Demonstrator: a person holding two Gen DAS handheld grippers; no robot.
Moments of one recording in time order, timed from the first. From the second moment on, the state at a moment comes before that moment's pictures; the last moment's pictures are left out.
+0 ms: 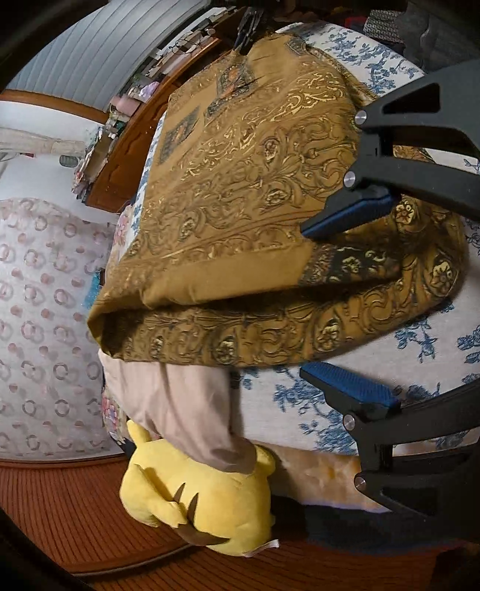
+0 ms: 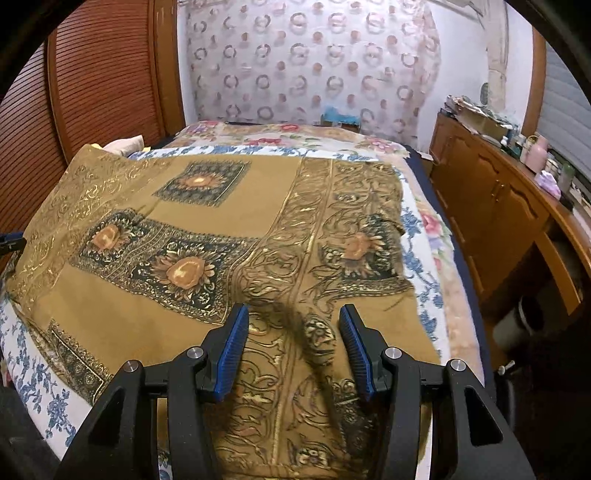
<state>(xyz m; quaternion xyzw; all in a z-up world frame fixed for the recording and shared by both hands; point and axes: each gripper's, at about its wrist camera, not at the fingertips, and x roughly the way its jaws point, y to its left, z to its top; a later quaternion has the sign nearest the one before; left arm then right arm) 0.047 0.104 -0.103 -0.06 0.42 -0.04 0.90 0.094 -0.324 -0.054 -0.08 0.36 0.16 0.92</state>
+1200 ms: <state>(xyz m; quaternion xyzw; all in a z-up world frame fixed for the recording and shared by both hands) 0.027 0.088 -0.111 -0.05 0.42 -0.03 0.91 0.097 -0.324 -0.064 -0.09 0.36 0.16 0.91</state>
